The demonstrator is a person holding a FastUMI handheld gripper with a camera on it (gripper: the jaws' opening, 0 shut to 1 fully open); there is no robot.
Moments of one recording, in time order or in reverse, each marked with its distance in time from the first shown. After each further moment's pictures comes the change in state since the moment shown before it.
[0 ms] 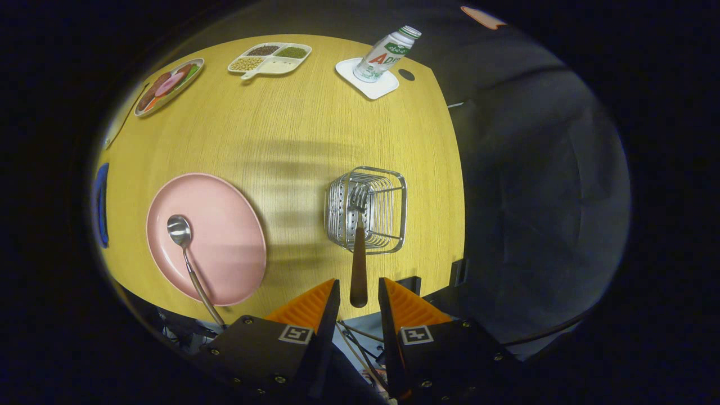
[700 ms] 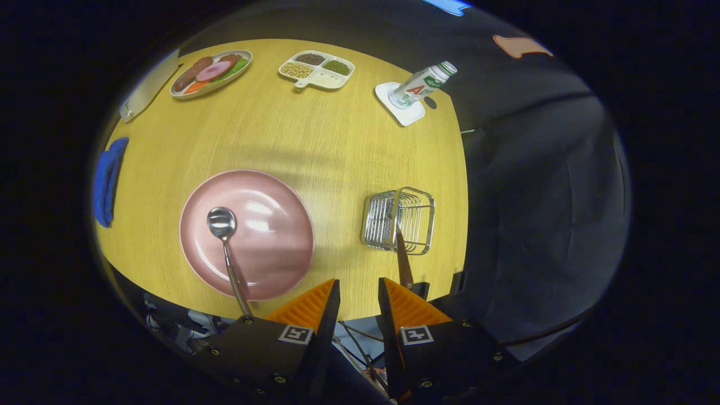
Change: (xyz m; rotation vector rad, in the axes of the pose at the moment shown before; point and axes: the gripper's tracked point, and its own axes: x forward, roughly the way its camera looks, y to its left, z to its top) arm -0.041 0.062 0.001 -0.116 -0.080 -0.012
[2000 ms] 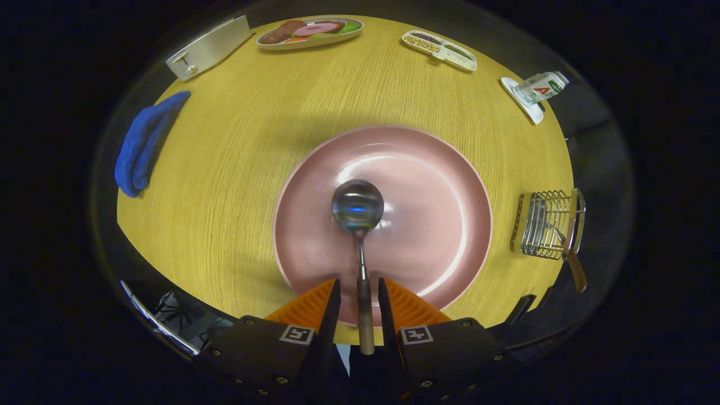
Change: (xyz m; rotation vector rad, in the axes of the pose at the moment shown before) arm 0.059 0.175 -0.021 -0.099 0.005 0.355
